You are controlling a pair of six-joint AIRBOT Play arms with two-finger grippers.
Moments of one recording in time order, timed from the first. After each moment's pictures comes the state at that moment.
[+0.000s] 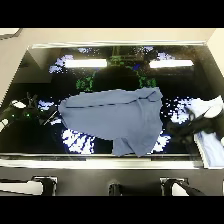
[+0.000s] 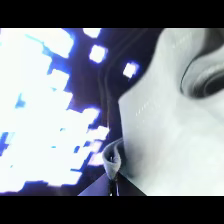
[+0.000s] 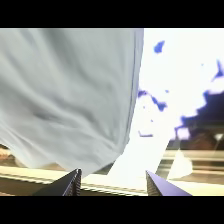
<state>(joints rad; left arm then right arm) 0.30 -1.57 1.05 0.98 -1.02 -1.46 -0.33 -1.18 0.82 -1.11 1.44 1.51</state>
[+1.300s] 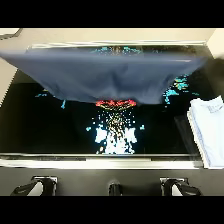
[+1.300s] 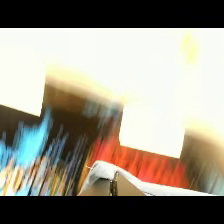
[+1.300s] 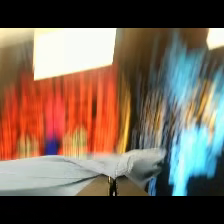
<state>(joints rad) 0.30 -0.82 1.43 0.95 -0.86 -1.45 -0.20 -0.85 1.46 -1.26 0.92 1.46</state>
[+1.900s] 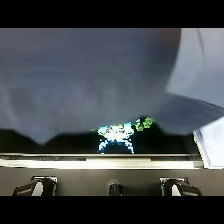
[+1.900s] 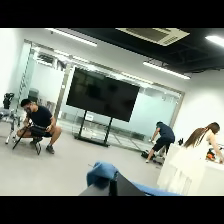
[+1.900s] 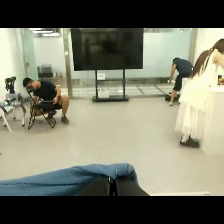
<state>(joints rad) 0.30 -0.51 1.57 1.11 -0.76 -1.62 -0.20 -0.70 1.81 -1.41 0.91 1.52</state>
